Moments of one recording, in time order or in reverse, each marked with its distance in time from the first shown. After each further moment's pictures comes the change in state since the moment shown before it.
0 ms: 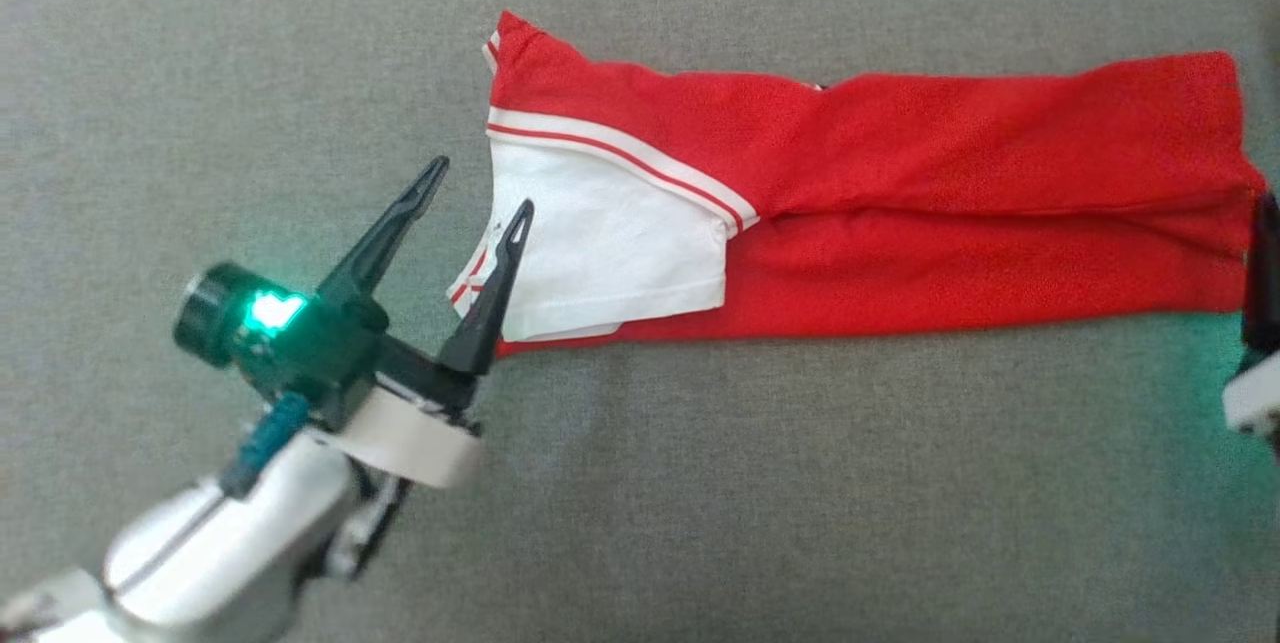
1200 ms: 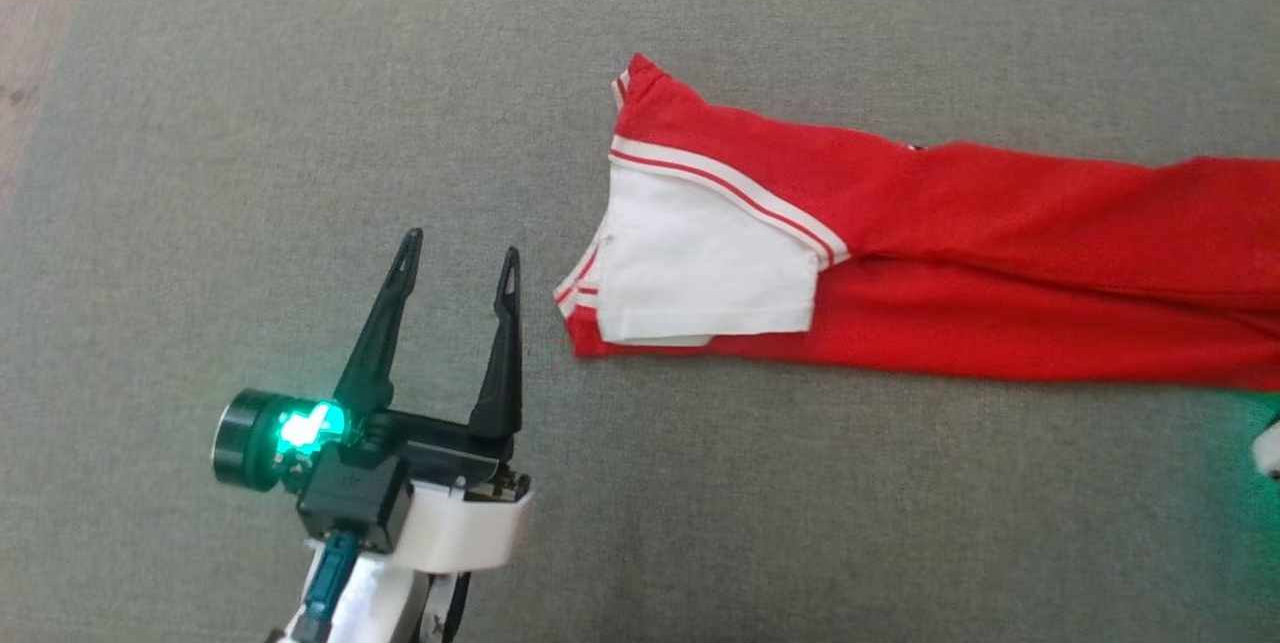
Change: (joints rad) left arm 0.496 -0.459 0.636 0.015 0.558 -0.162 -0.004; right arm -0.036 0.011 -0.151 0.276 0.032 0.000 0.118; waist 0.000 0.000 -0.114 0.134
